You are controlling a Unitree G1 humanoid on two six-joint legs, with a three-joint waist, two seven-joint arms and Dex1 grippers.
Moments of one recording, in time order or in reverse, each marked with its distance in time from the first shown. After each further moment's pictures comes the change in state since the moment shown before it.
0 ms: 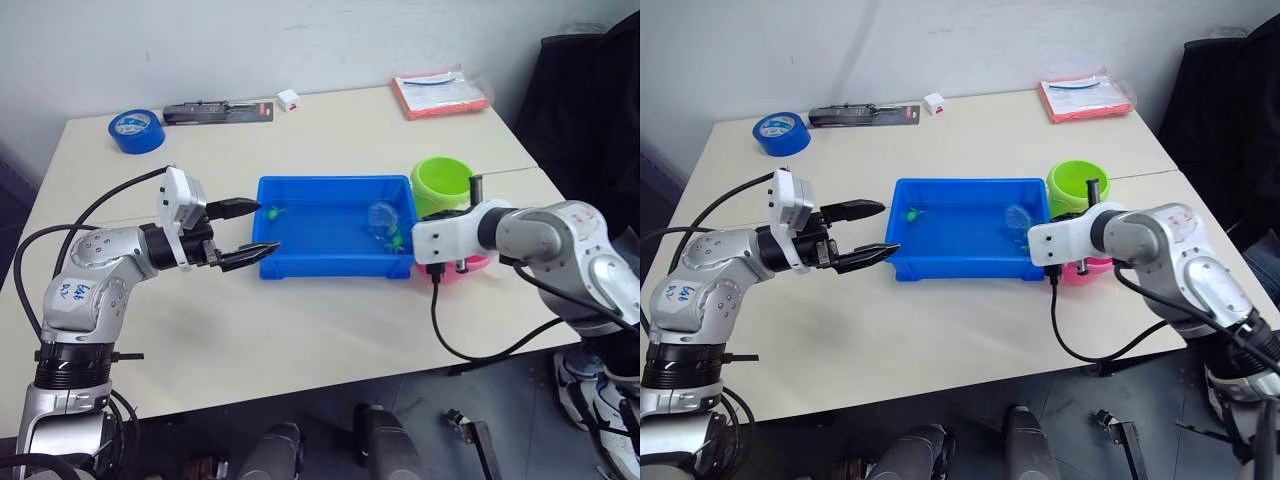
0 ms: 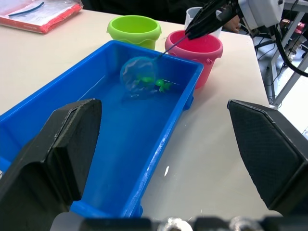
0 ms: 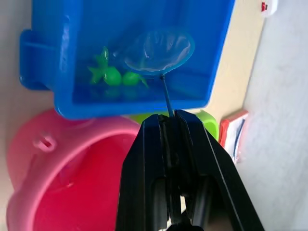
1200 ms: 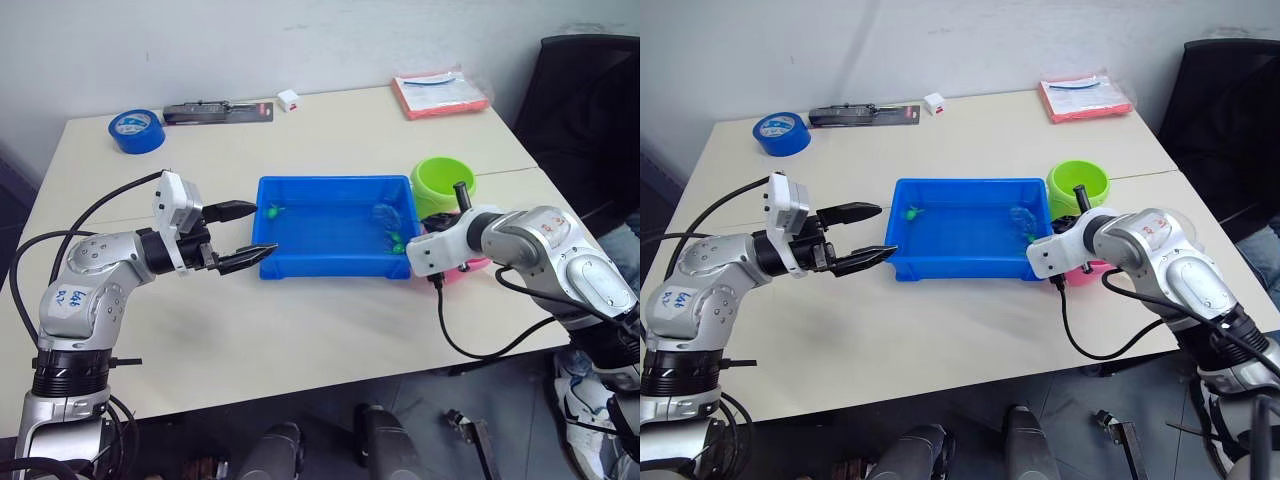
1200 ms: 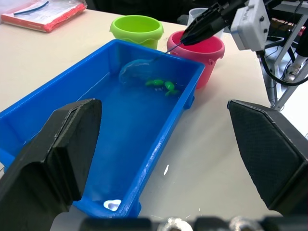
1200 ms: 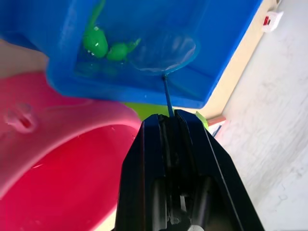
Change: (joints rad) left arm 0.032 -0.005 0.026 -0.030 -0.004 0.013 0.009; right arm -0.007 0.015 0.005 0.101 -0.188 -0.235 -0.042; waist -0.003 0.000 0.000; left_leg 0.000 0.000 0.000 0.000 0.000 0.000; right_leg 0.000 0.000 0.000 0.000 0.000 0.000
